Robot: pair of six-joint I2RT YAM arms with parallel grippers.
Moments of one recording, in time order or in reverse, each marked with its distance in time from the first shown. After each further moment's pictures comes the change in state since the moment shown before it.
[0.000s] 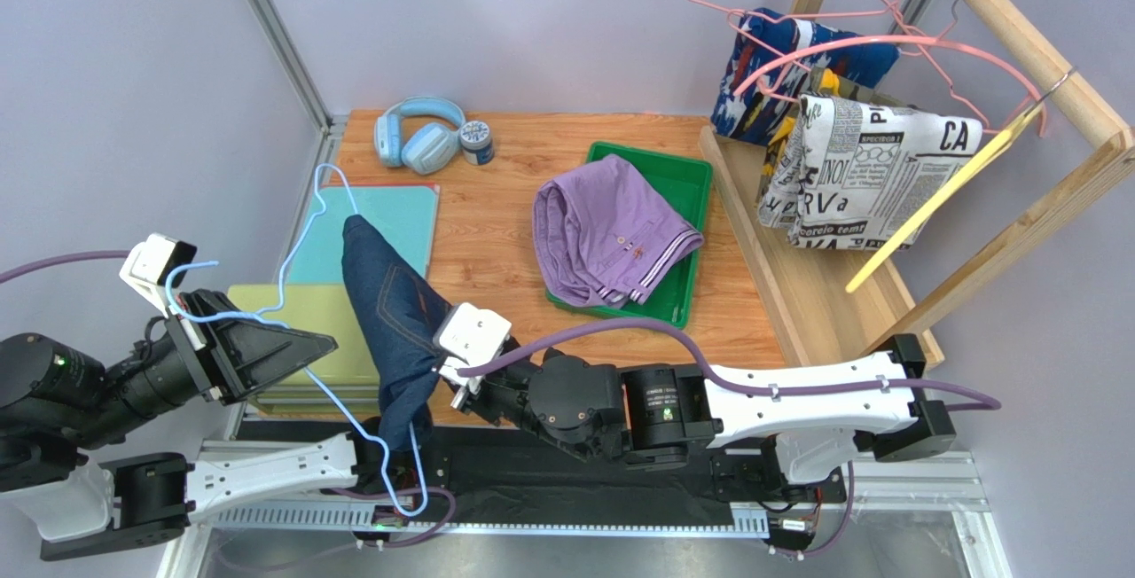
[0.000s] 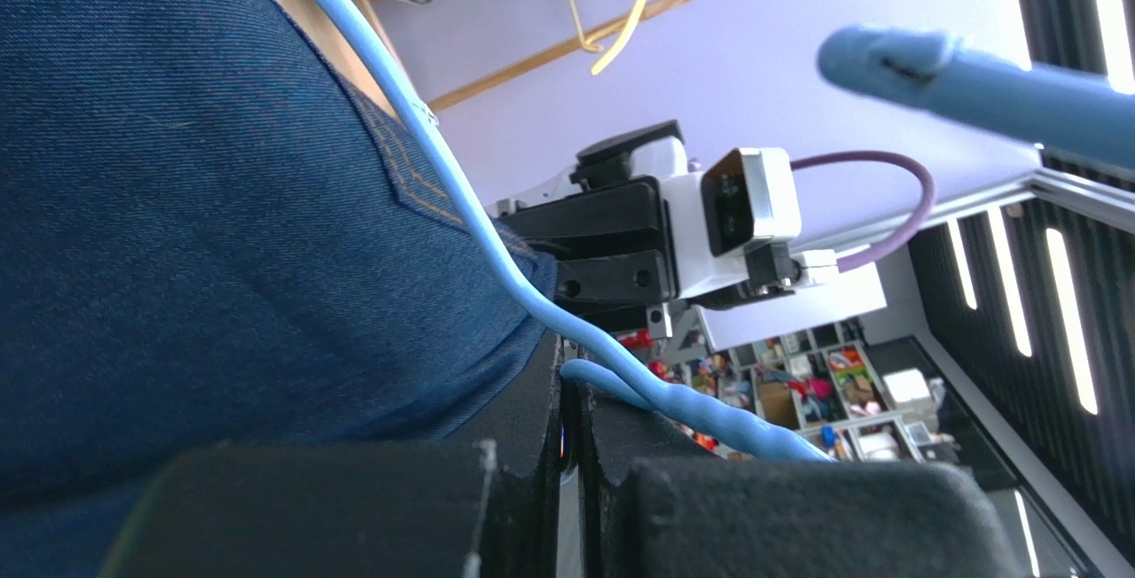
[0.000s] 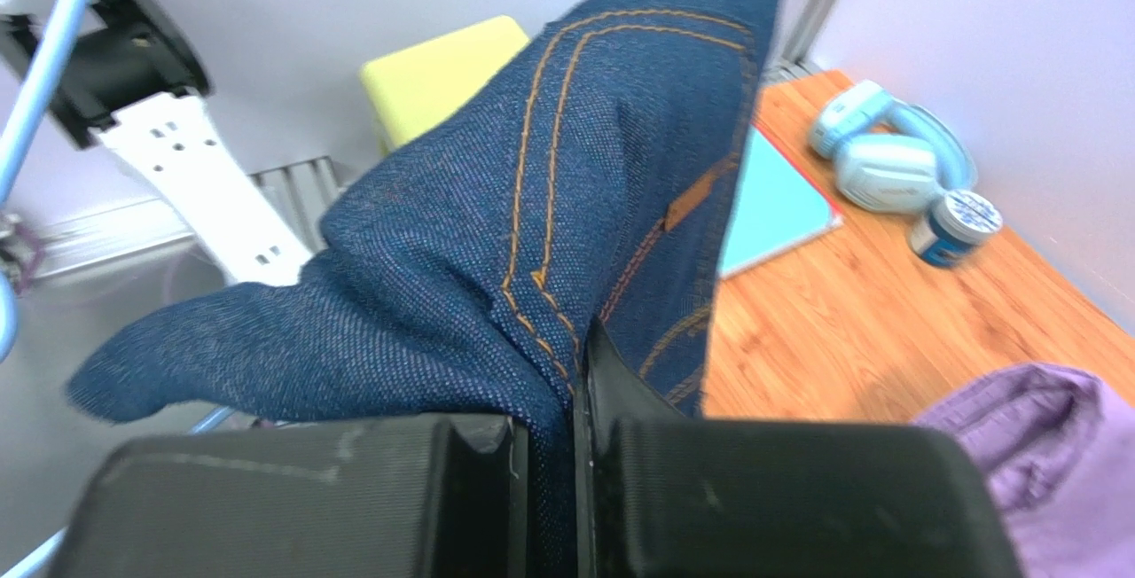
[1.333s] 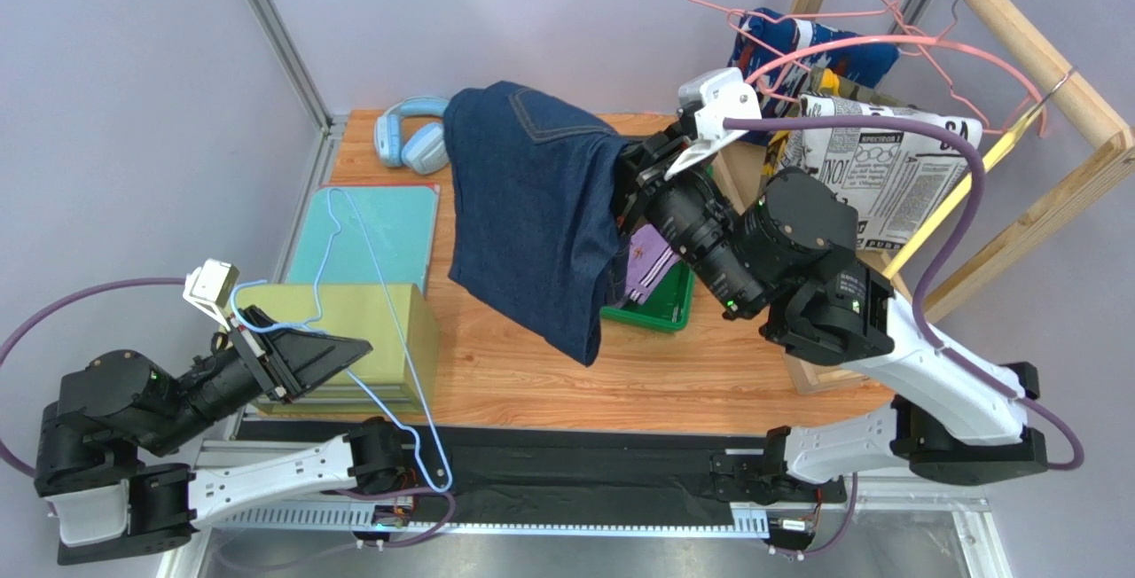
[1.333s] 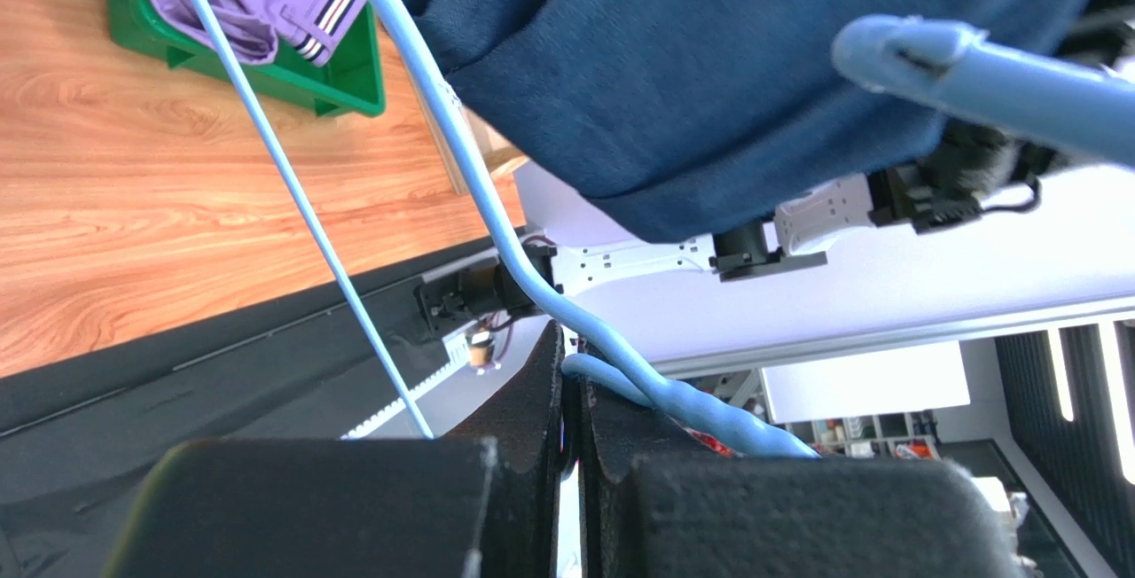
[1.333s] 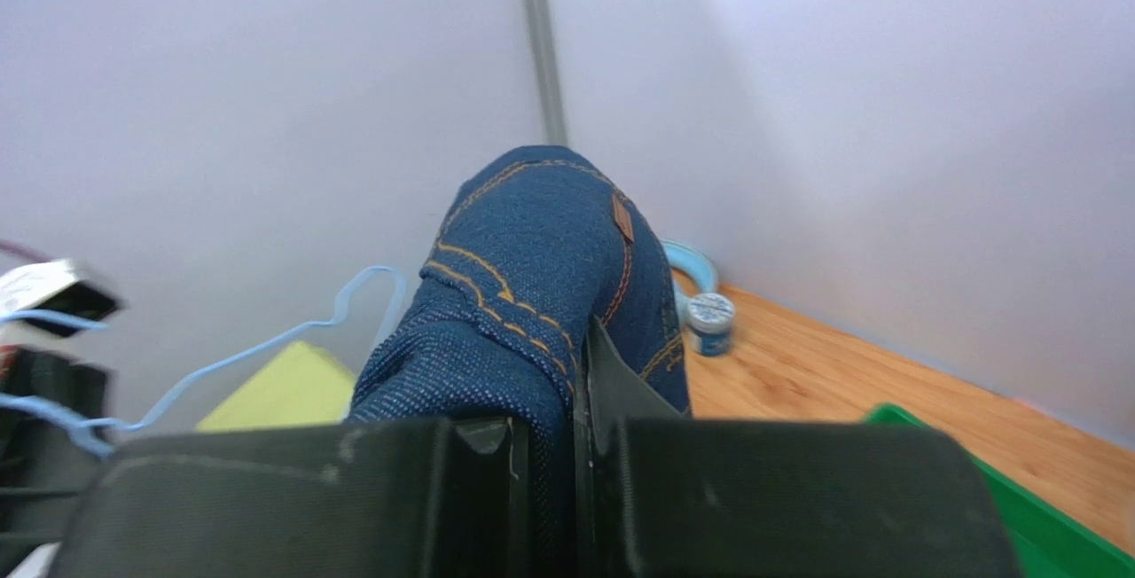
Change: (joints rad) left arm 0.000 -0.157 -0.288 0.002 -0.148 -0.042; right arm -0.343 -0.199 0.317 -0.160 0.010 0.053
